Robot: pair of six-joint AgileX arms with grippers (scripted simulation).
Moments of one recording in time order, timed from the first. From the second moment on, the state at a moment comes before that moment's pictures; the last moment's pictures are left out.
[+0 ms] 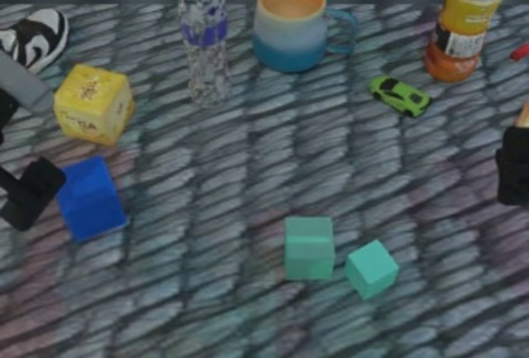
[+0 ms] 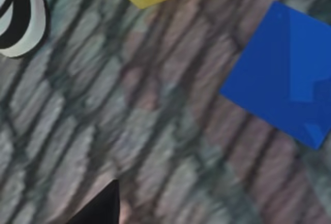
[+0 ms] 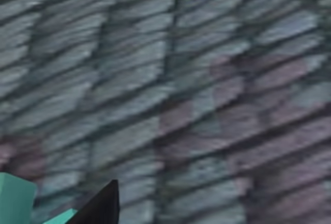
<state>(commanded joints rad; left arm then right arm) -0.08 1.17 0.84 -0.63 0.00 0.58 0.33 0.96 0.72 -0.54 0.10 0.29</state>
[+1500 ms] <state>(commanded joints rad) -0.15 2.03 1.35 -0.89 0.00 0.98 0.01 0.00 0.00 0.00 0.00 0.00</state>
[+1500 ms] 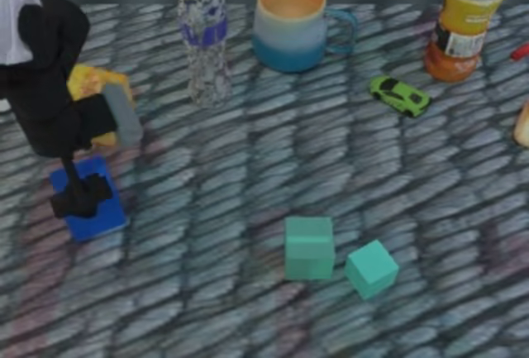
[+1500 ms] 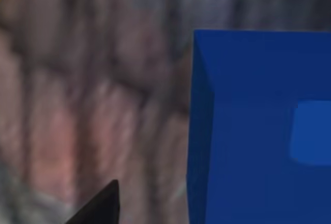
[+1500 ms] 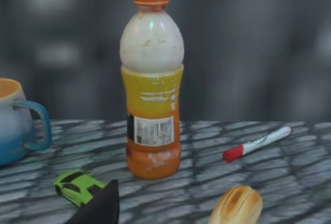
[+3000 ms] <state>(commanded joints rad) -0.15 2.10 1.26 -0.72 0.00 0.99 0.01 0.00 0.00 0.00 0.00 0.00</state>
